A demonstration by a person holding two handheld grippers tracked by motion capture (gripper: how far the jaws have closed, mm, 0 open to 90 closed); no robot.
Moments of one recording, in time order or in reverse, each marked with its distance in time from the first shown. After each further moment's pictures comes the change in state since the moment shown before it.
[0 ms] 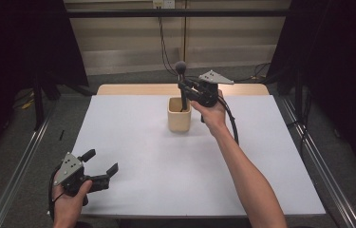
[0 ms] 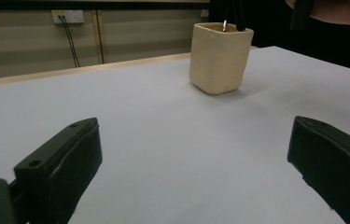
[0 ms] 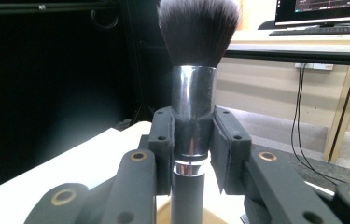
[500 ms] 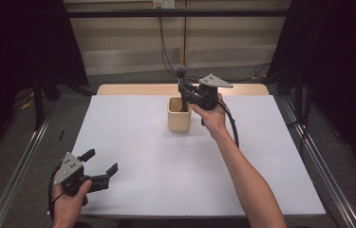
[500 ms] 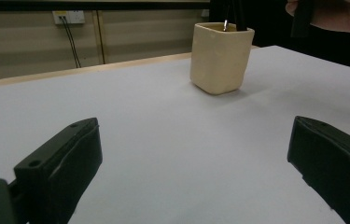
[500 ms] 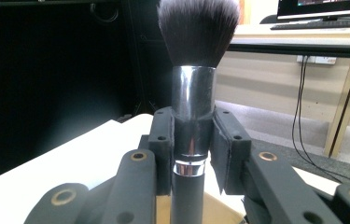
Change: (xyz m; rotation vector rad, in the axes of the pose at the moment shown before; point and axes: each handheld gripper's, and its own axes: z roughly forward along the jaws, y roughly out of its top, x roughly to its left) left arm 0.000 0.000 0.000 0.002 0.002 0.007; right arm -0.002 -0.012 -0.001 0.025 0.003 0.008
